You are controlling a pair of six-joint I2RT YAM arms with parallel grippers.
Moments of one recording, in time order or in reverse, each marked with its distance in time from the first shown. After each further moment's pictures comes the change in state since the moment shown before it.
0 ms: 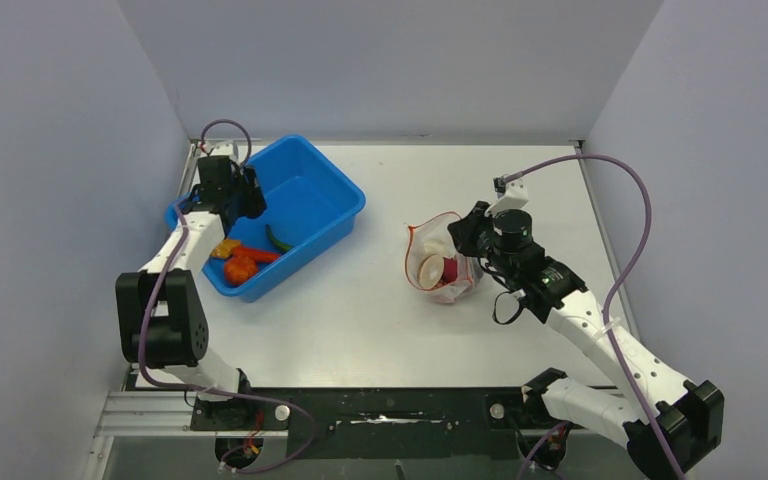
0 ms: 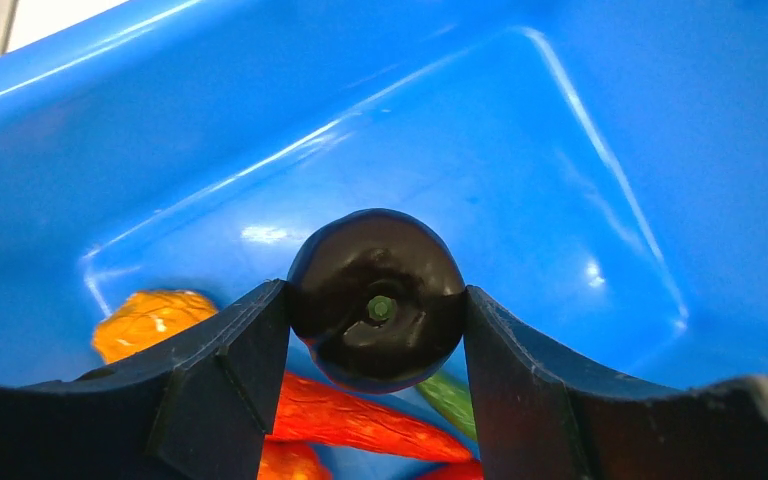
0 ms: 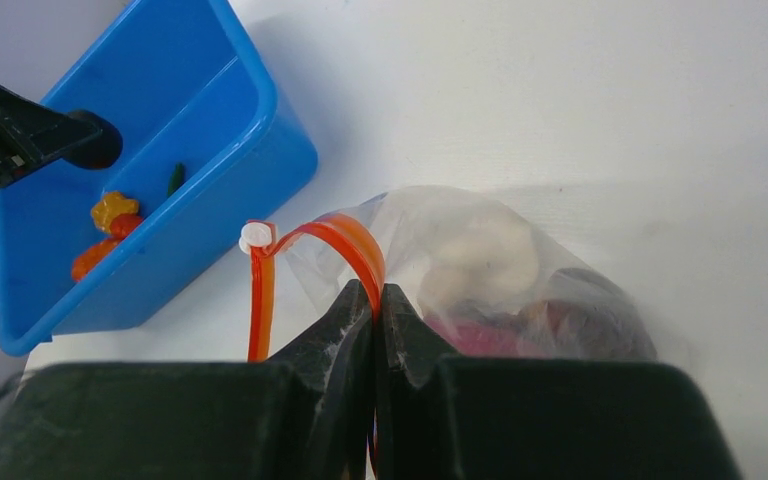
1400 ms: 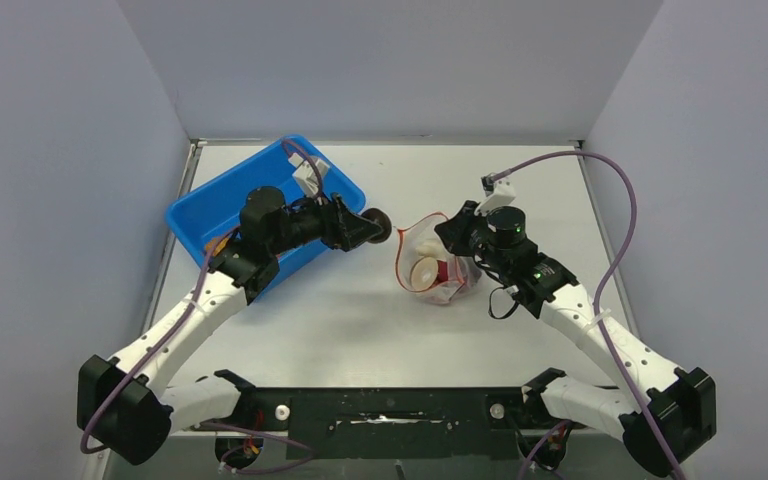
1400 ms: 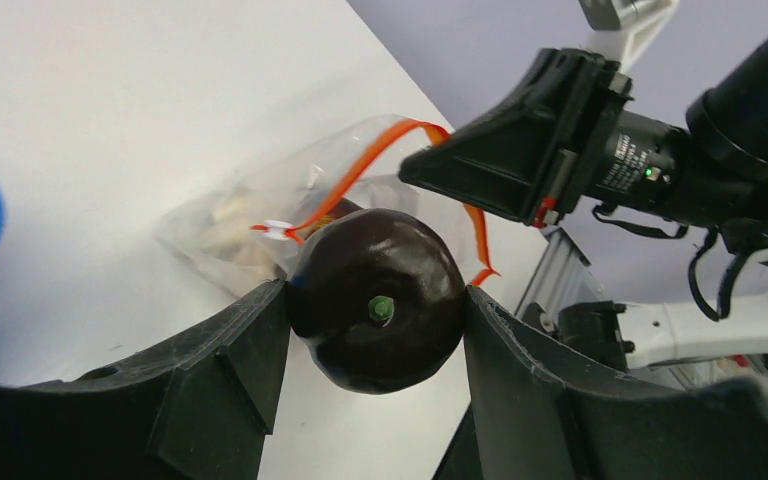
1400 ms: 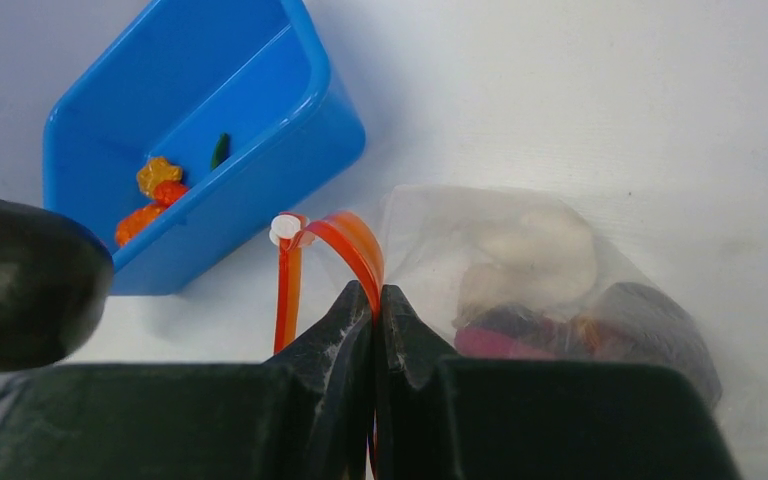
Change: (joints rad) left arm -0.536 -0.480 -0.206 0.253 0.552 -0.322; right arm 0.000 0.053 -0.010 0.069 -0.116 0.005
